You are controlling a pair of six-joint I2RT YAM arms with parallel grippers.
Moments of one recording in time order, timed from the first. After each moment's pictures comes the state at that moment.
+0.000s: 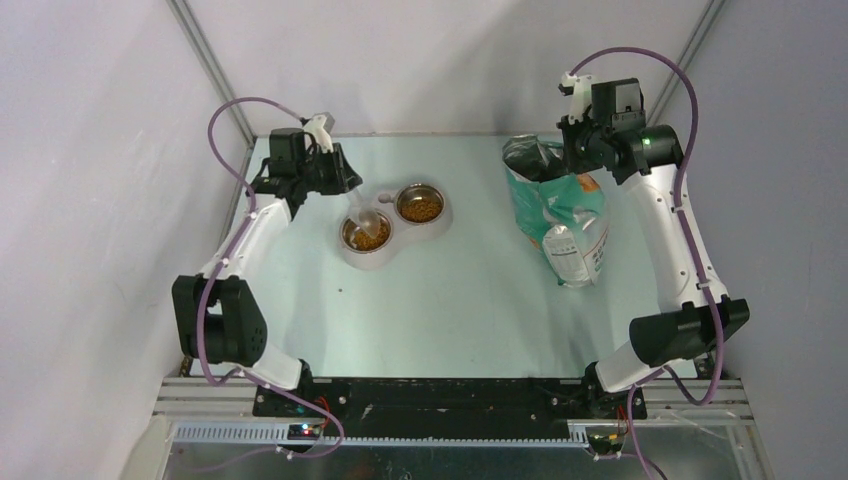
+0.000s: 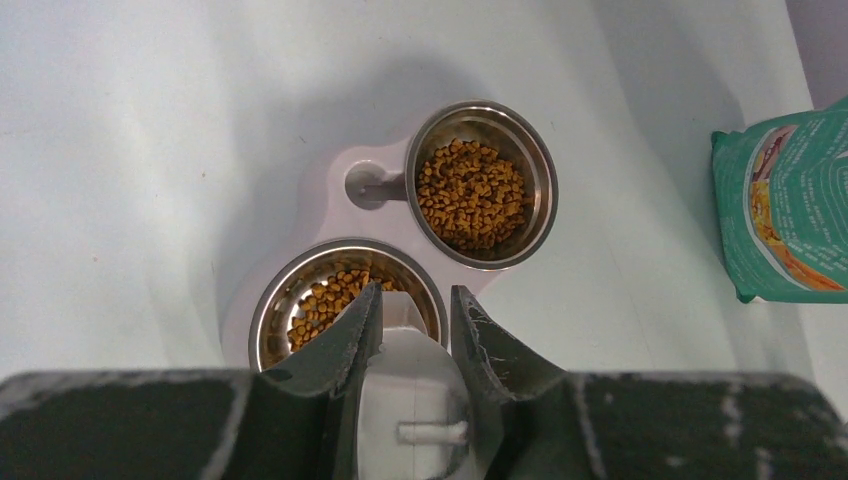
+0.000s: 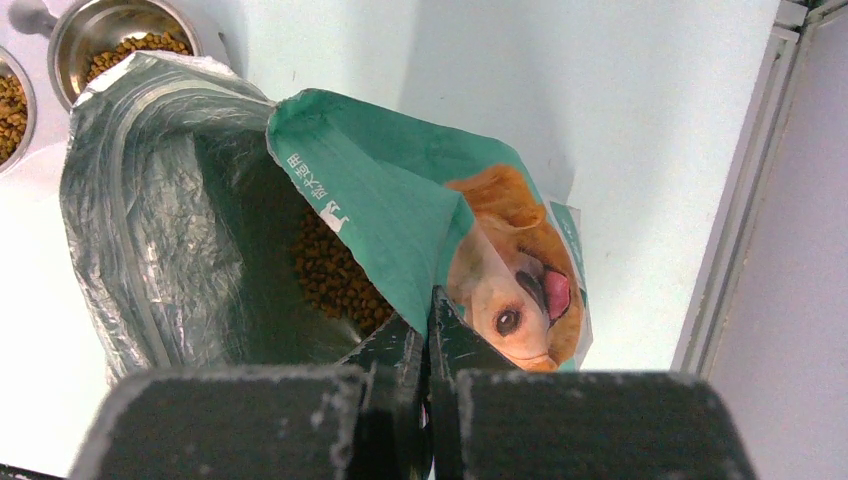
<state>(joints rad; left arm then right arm) -0.09 1.52 1.28 -0.34 0.40 -0.20 0.20 1.56 1.87 -1.03 -0.03 -0.08</state>
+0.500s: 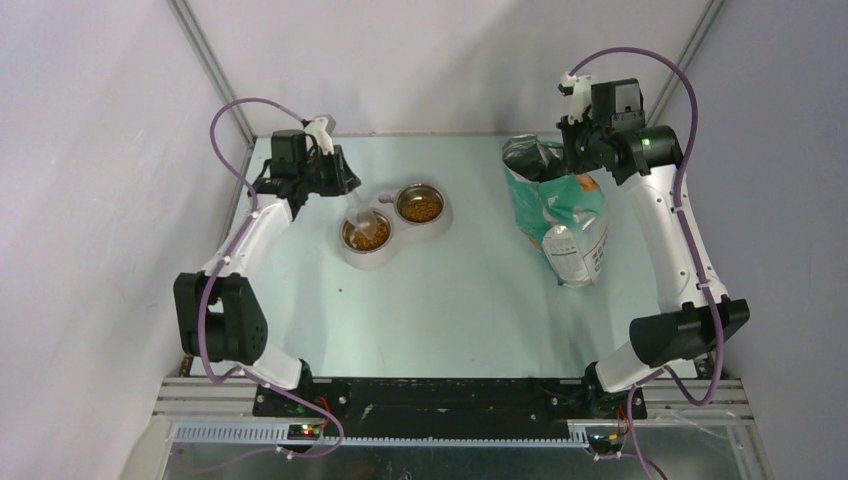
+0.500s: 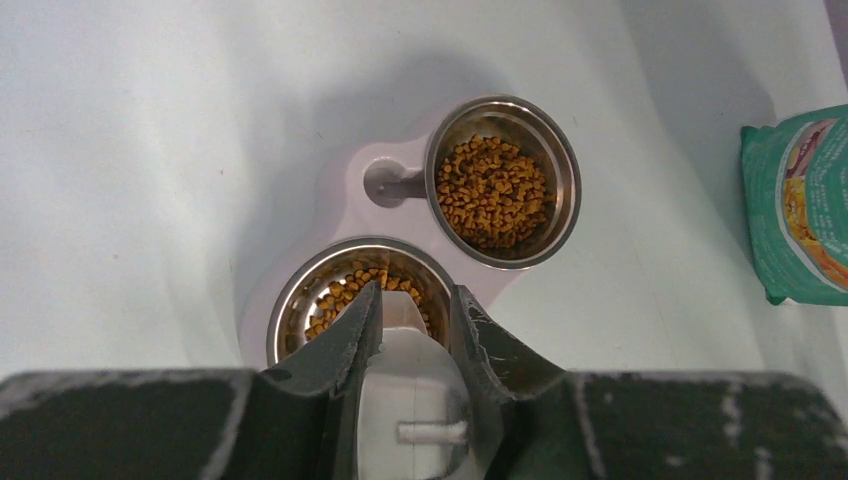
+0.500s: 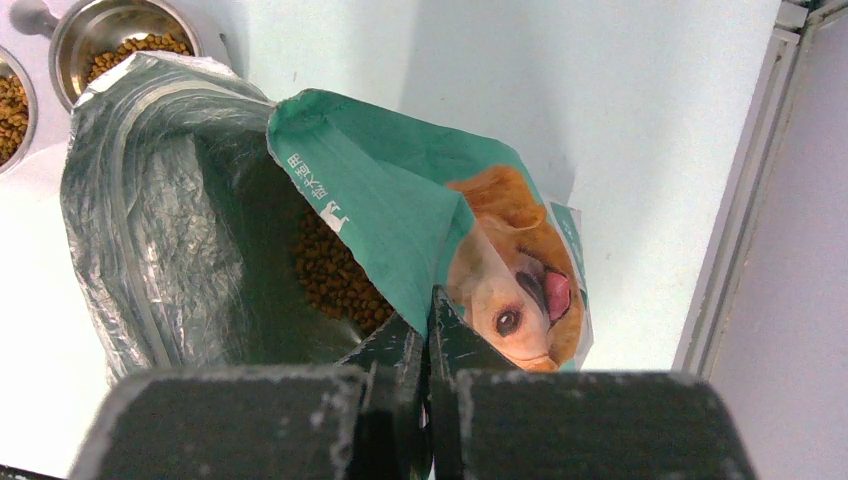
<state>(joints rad) -0.09 1.54 1.27 -0.32 0.38 -0.18 0.20 1.56 1.87 -1.02 -0.03 -0.08</state>
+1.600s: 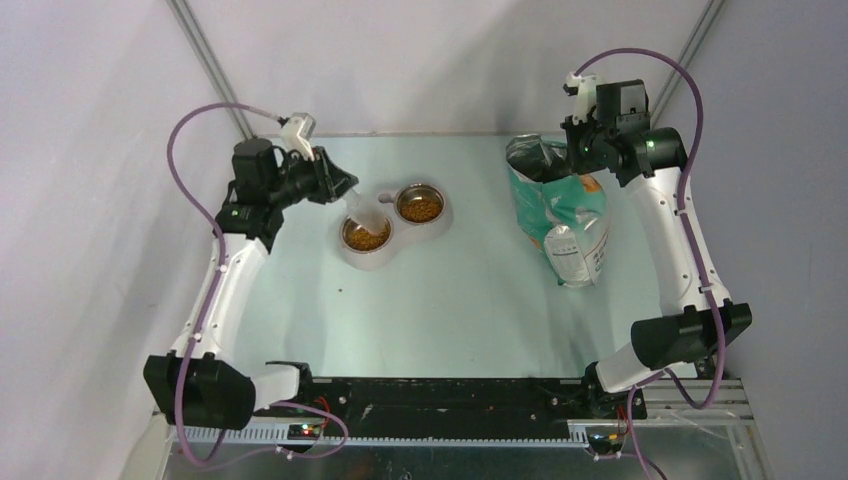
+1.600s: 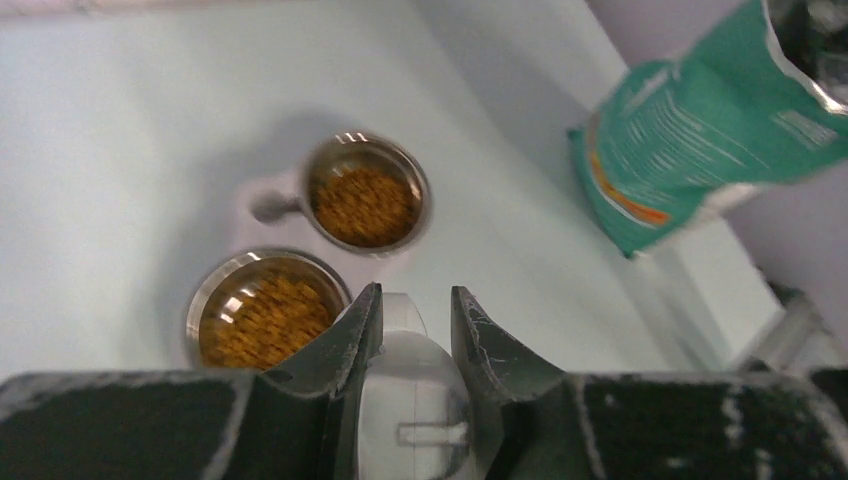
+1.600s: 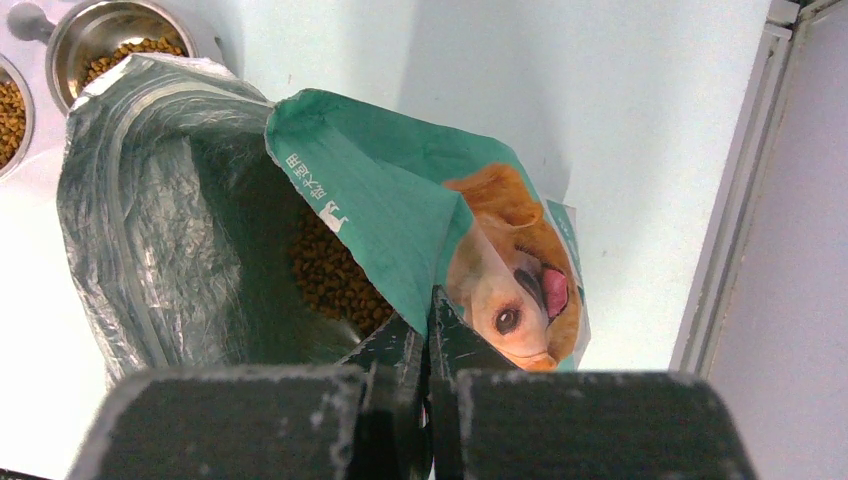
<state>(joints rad) -0.07 1.23 1.23 -0.35 0.52 -0.17 0.18 1.54 1.85 -1.02 -0.03 -0.08</state>
